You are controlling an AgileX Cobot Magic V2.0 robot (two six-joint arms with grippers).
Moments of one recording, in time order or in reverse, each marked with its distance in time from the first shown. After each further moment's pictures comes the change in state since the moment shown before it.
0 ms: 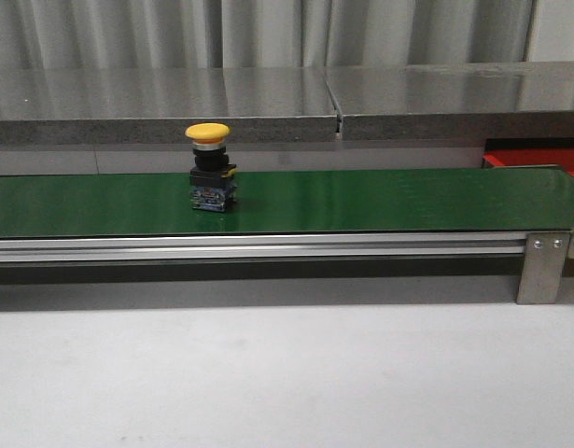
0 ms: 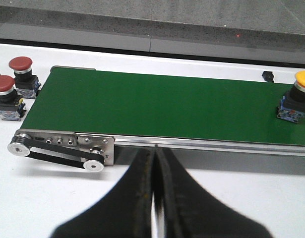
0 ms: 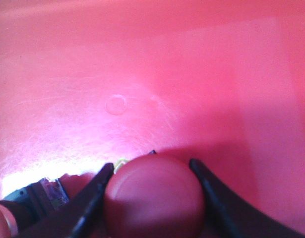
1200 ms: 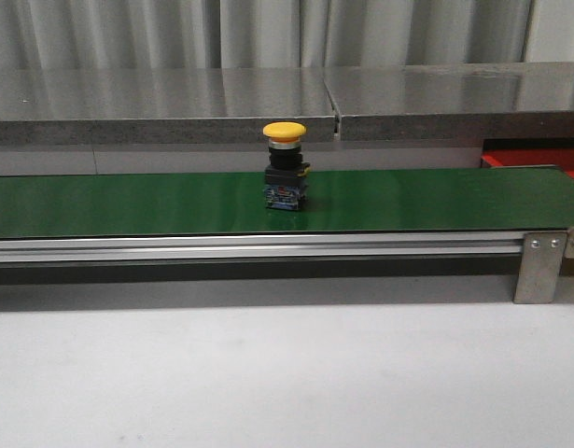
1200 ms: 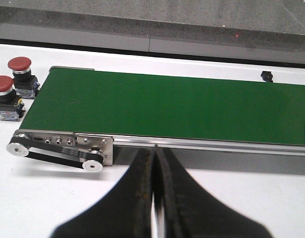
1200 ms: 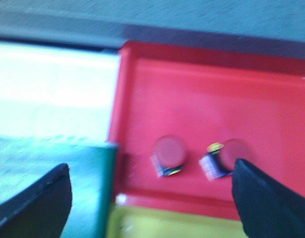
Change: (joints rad) left arm 0.000 0.000 0.000 0.000 0.000 0.000; right arm 0.150 -0.540 0.224 0.000 0.139 -0.091
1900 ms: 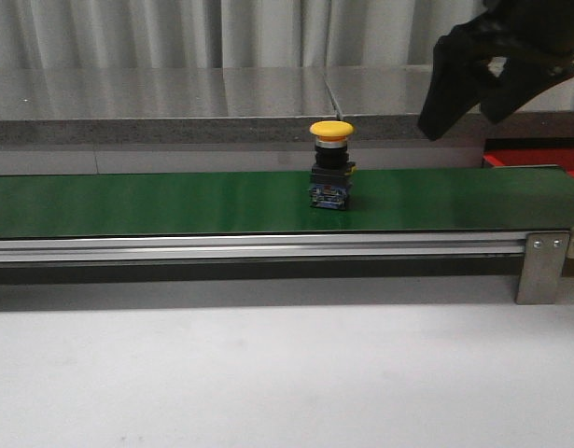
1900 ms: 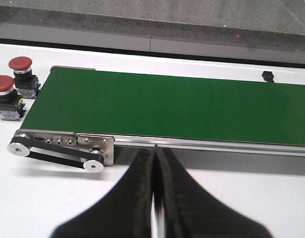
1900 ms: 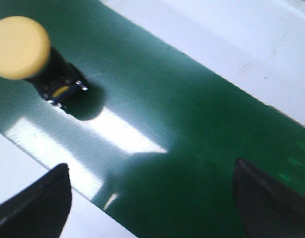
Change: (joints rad) left arm 0.000 0.000 0.000 0.000 0.000 0.000; right arm 0.463 0.025 0.197 0.000 -0.049 -0.050
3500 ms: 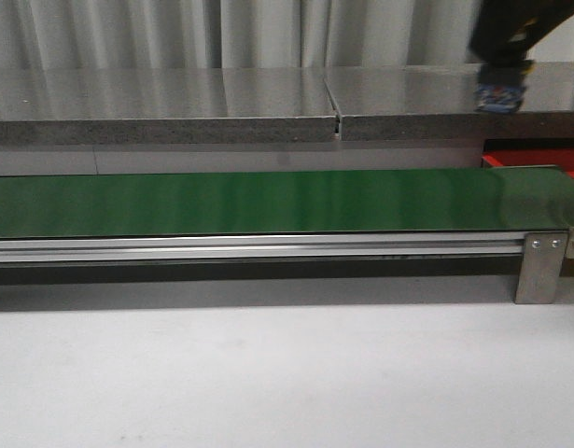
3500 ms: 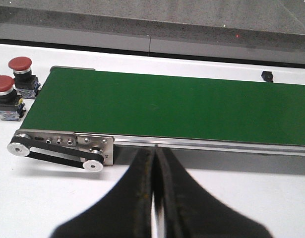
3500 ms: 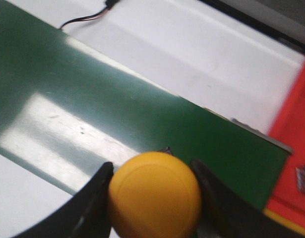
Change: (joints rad) left arm 0.000 0.000 0.000 0.000 0.000 0.000; right arm -0.072 -0.097 -0.121 -0.126 0.128 0.172
